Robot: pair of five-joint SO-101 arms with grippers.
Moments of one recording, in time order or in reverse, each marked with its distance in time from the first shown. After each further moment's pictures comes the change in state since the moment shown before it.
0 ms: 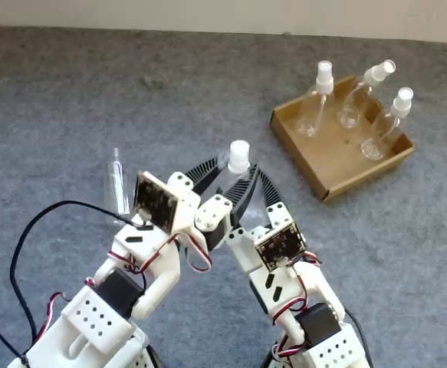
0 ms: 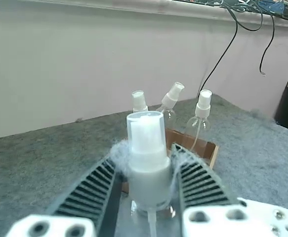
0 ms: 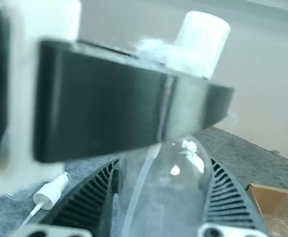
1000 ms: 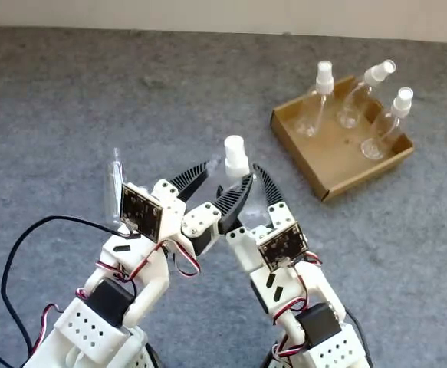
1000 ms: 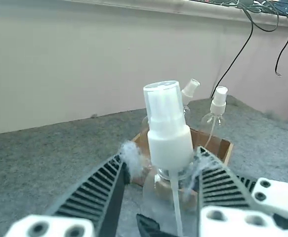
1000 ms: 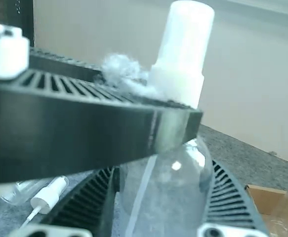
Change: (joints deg) left arm -4.4 -9.2 5.1 4.0 -1.0; right arm 0.3 -0.1 0.0 0.0 -0.2
